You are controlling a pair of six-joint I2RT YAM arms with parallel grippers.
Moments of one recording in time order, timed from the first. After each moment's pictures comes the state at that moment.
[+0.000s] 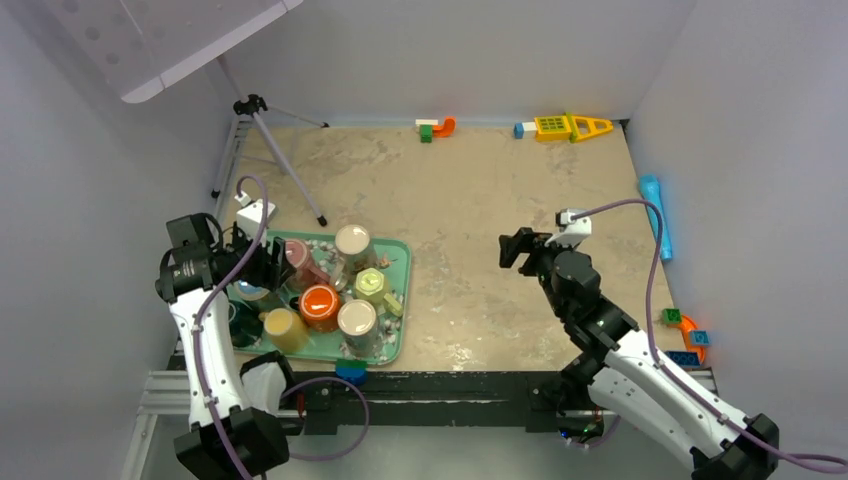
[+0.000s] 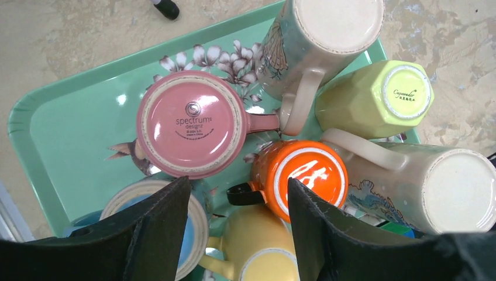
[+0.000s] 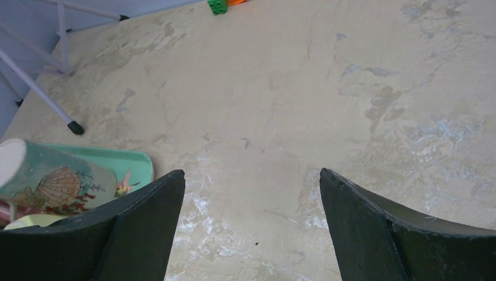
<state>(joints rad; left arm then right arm) 0.42 0.87 0.92 -1.00 0.69 0.61 0.64 0.64 0.47 -0.04 0.46 0.43</state>
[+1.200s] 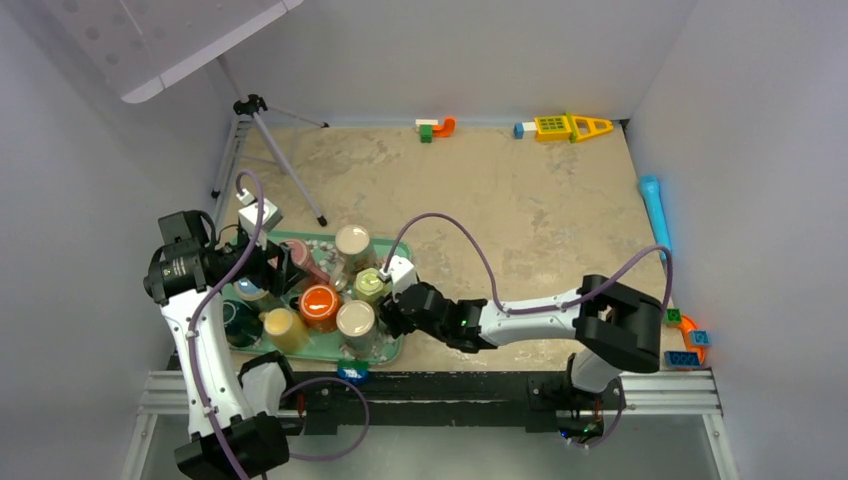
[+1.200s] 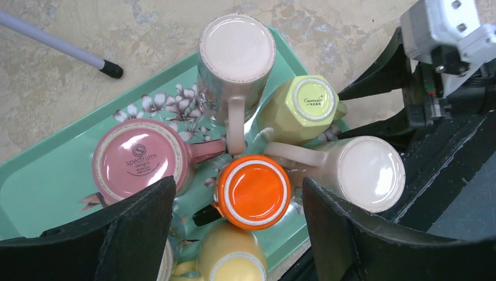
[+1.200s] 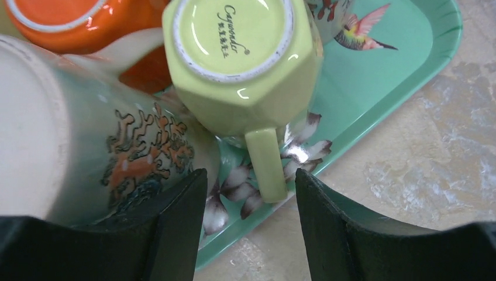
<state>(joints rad) 0.42 0.88 1.05 -1.20 0.92 0.77 1.27 1.59 0.79 0.23 0.35 0.36</state>
